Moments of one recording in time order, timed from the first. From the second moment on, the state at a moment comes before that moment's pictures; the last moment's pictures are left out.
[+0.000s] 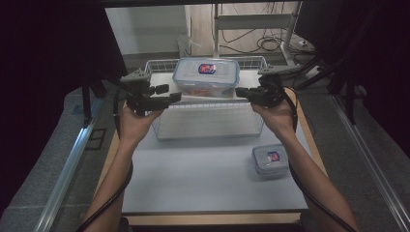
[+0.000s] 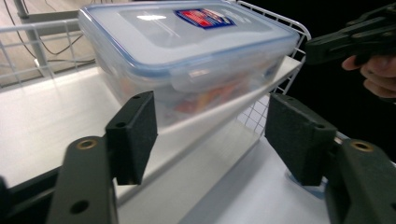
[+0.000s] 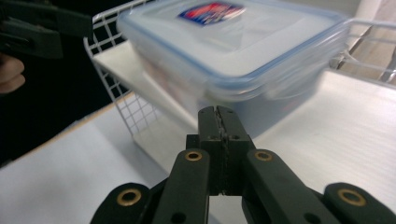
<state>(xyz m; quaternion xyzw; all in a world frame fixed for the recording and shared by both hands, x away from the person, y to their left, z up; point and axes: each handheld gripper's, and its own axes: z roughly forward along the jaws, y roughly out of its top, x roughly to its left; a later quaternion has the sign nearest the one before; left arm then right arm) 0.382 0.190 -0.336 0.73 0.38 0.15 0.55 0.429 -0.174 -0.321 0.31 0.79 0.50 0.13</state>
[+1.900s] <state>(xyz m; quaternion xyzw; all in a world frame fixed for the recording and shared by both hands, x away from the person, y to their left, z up) 0.281 0.175 -0.440 0.77 0.35 0.19 0.49 0.354 -0.183 -0.389 0.28 0.81 0.49 0.15</state>
